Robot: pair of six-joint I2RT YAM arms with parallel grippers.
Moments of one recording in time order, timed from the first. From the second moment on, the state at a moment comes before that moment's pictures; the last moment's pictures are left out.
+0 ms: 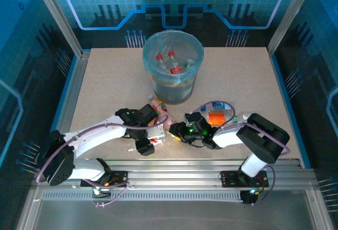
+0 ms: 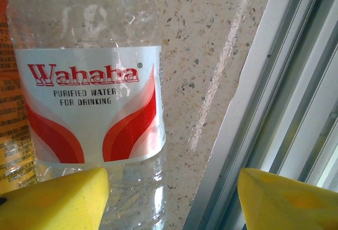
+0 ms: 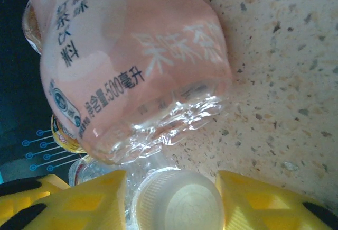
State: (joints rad) left arm -0.75 1.32 0.84 -0.94 0.21 0.41; right arm 0.82 1.62 0.46 0.53 -0.31 1.30
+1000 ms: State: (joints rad) left arm -0.75 0.87 0.86 -0.70 0.29 0.39; right arm 0.82 0.92 0.50 -0.10 -0.12 0.93
